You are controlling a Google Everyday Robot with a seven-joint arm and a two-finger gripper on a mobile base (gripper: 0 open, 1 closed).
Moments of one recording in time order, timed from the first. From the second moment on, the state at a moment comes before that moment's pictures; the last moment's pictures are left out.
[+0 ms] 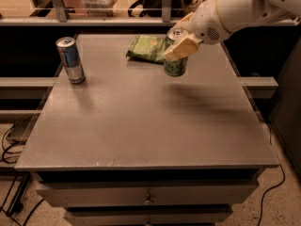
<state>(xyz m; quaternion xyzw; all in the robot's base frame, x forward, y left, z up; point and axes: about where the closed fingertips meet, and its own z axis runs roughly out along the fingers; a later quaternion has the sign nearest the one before) 0.628 -0.054 0.971 -0.59 0.67 0.12 0.42</state>
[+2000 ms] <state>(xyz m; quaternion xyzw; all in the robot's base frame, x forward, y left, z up) 0.626 0.141 0.959 -0.68 0.54 0.25 0.43</state>
